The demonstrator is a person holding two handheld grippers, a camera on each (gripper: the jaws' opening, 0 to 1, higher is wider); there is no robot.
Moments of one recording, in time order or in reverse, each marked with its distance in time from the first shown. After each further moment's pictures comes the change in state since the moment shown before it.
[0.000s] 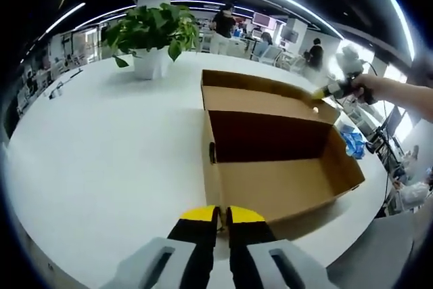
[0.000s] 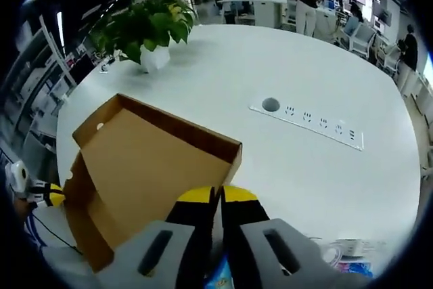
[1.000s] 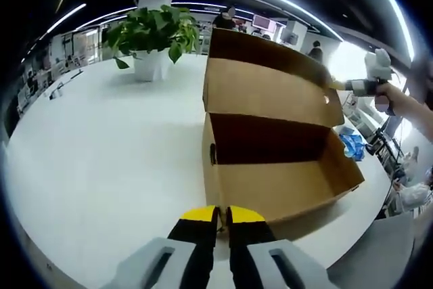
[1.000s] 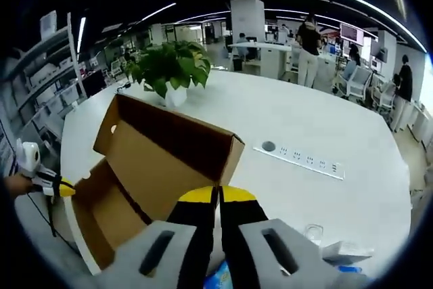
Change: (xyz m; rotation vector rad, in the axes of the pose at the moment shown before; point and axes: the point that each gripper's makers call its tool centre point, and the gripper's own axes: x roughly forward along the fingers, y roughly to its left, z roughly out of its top) left arm 0.000 -0.001 0.000 -0.006 -0.023 -0.001; right arm -0.069 0.029 0.012 -0.132 -0.286 -0.022
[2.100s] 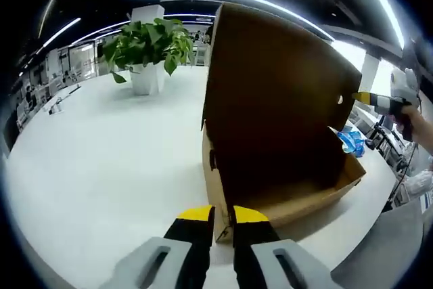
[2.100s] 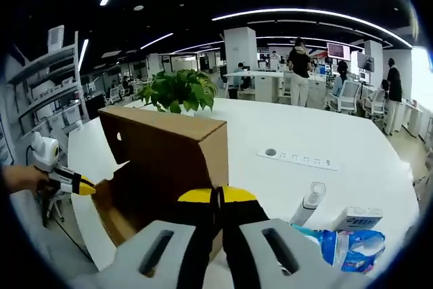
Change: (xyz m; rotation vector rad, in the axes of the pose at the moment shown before) left arm -0.002 0.001 0.005 0.071 -0.070 0.000; right arm -0.066 0.044 -0.032 0.034 -0.215 -0.033
